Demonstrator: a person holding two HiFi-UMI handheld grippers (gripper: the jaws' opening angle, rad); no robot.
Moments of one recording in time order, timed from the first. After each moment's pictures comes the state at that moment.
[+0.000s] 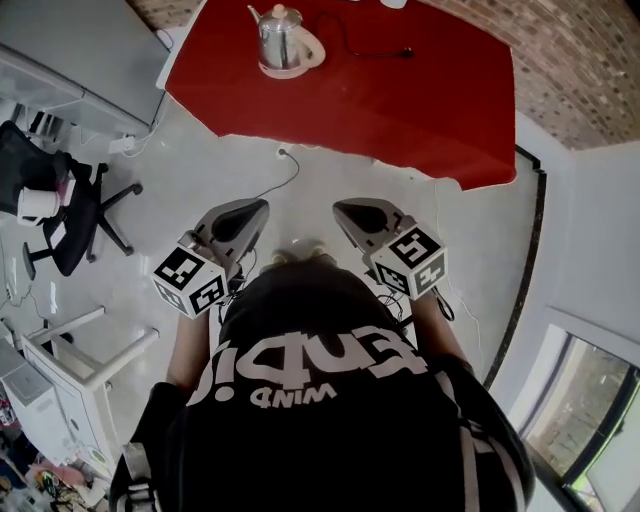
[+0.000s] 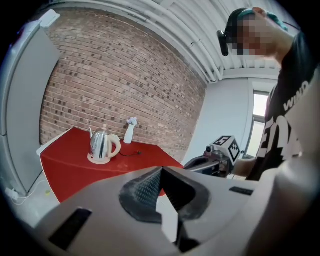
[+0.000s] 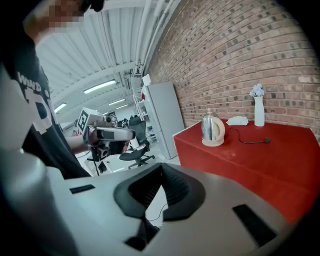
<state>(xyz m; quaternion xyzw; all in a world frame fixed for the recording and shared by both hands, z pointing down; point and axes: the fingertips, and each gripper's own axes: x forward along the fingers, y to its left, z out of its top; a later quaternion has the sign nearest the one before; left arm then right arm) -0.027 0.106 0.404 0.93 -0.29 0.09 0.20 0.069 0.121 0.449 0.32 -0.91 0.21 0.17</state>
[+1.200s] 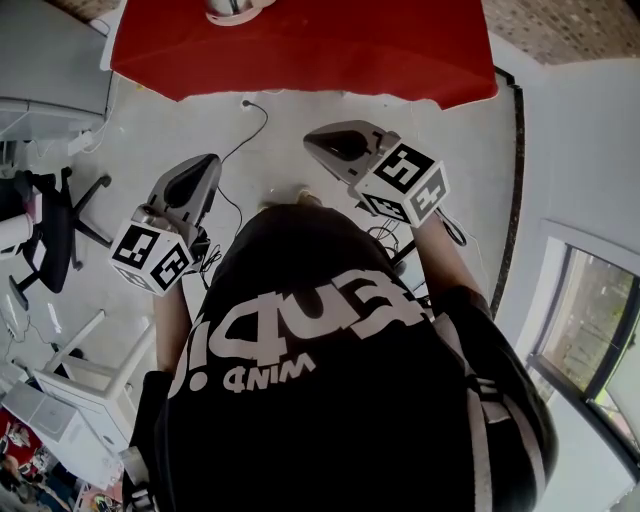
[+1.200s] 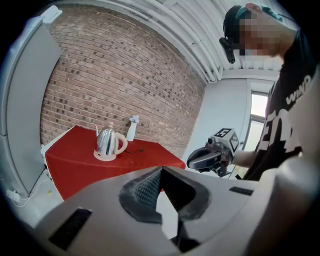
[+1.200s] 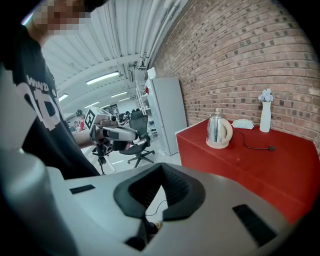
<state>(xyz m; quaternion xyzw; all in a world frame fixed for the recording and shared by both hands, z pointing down) -0.069 0.096 0.421 0.94 -0.27 0.10 0.20 0.044 0.117 0.447 0.31 -0.91 0.19 0.22</state>
